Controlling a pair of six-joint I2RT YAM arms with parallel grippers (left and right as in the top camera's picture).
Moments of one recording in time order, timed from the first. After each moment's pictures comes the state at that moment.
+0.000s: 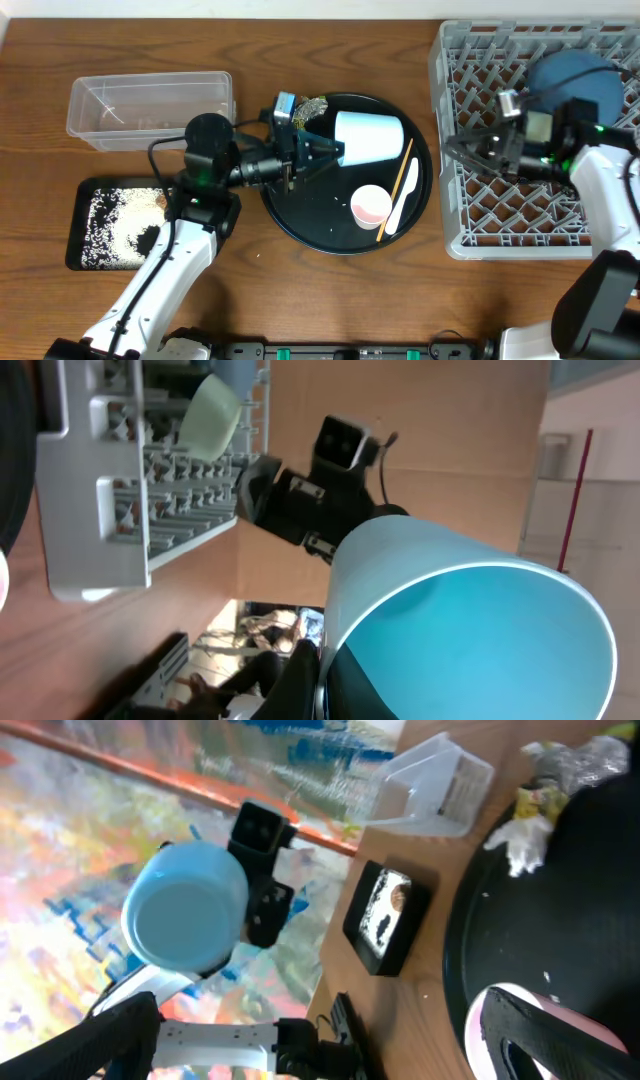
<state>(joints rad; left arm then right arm) -0.27 1.30 0.77 0.41 1.09 -1.53 -0.21 1.65 1.21 -1.06 -1.51 -0.28</state>
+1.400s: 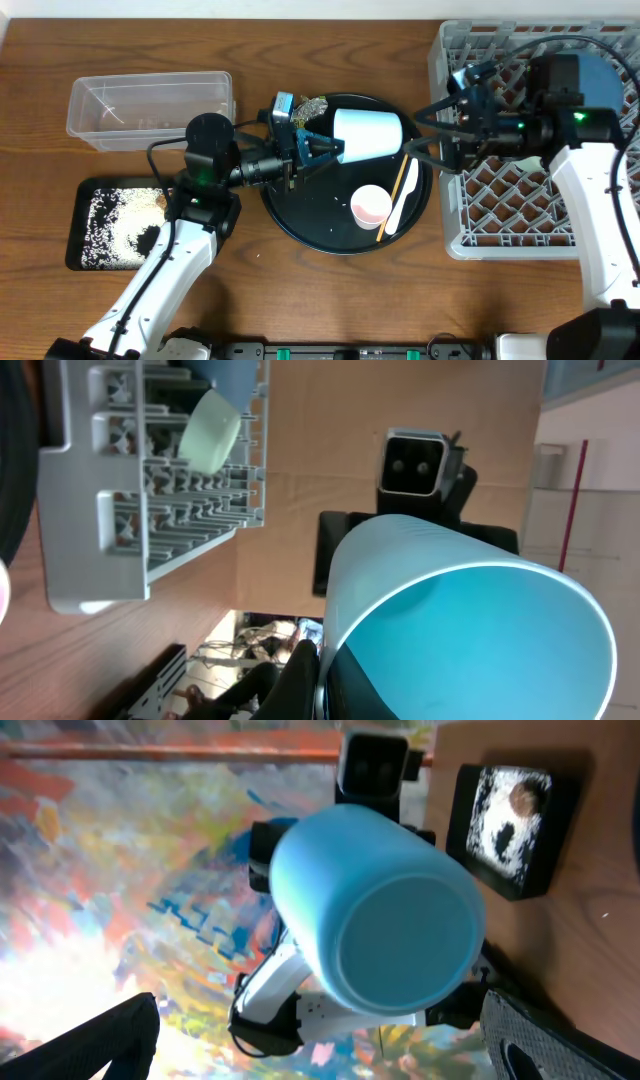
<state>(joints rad) -0.27 1.30 0.77 0.45 1.06 -1.54 0.01 1.54 1.40 -1.01 -1.54 0.41</state>
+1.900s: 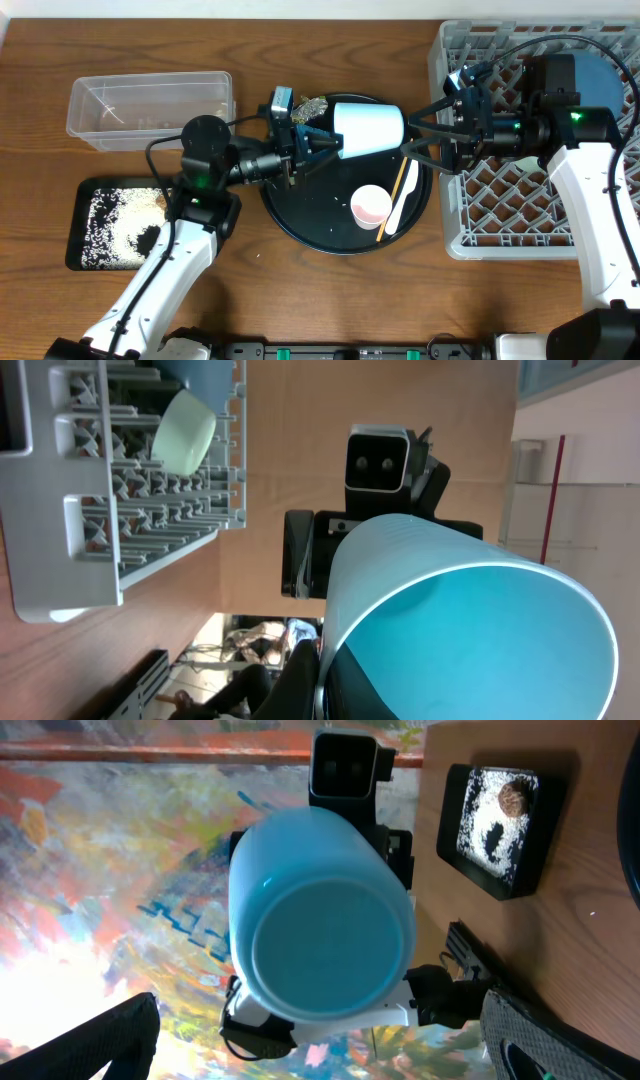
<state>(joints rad) -0.28 1.30 0.77 0.53 1.06 -1.61 0.01 1.54 1.40 -1.00 -1.51 0.41</state>
